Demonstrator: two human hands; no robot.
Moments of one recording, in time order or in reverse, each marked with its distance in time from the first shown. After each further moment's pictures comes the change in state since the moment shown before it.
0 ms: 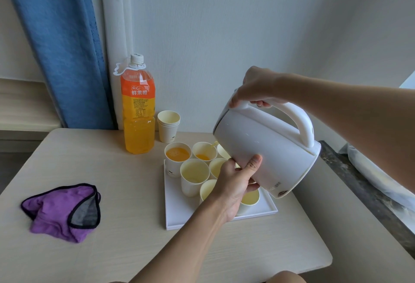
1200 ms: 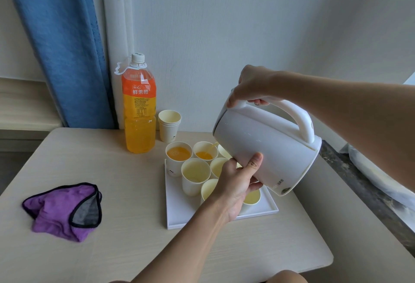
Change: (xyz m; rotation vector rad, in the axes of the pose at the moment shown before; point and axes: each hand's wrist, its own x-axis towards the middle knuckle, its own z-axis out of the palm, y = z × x) left_hand -0.004 0.002 0.001 -0.048 -0.025 0.004; right_hand 0.003 -0.008 0.002 -0.054 -0.002 -0.026
